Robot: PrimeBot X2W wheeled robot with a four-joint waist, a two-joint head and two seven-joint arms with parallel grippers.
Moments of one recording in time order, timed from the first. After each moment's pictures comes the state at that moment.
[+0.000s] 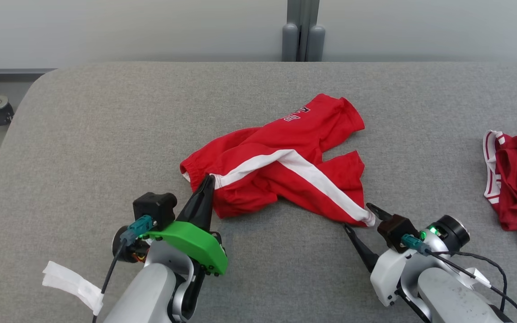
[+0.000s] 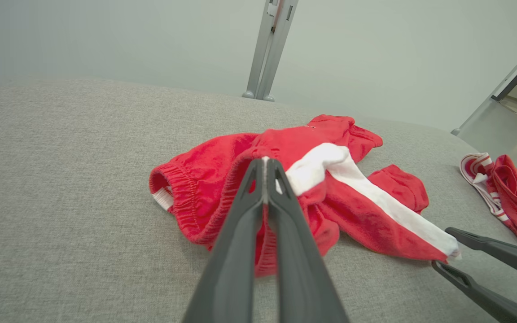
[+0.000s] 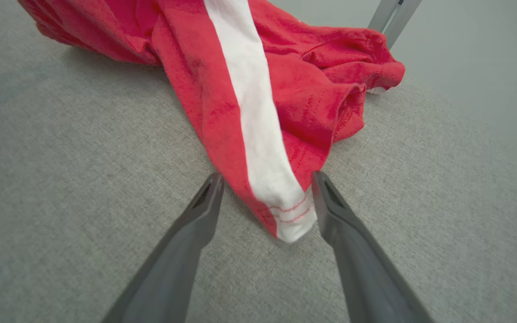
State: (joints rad) left arm -0.34 0.10 -0.50 0.39 -0.57 0.02 -0.13; right arm -0.37 -0.25 0.52 0.69 0.10 0.13 -0.26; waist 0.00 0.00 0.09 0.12
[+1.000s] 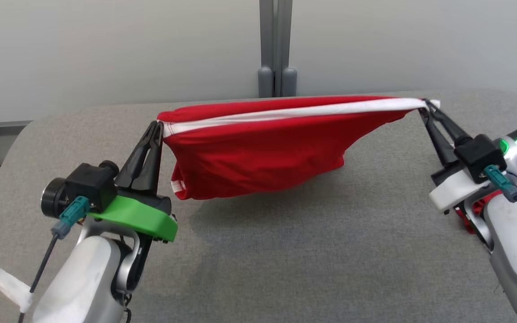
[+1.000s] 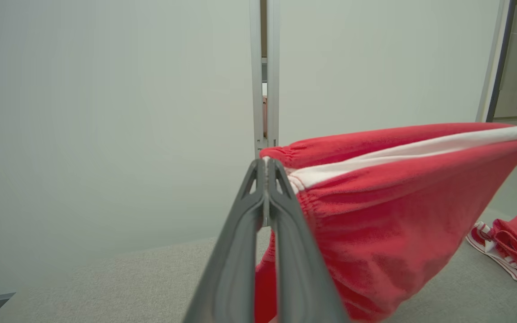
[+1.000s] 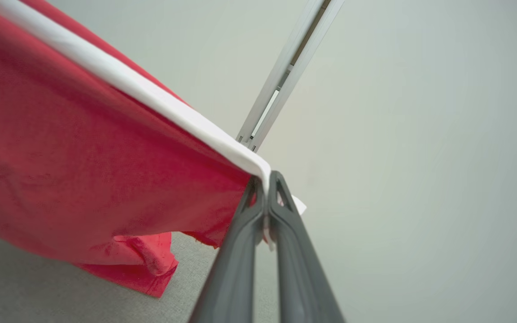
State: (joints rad) left arm -0.39 0.30 -0.45 0.17 -0.49 0.06 -0.19; right arm -0.44 -0.38 0.24 0.33 -0.06 0.13 -0.26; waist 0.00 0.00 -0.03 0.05
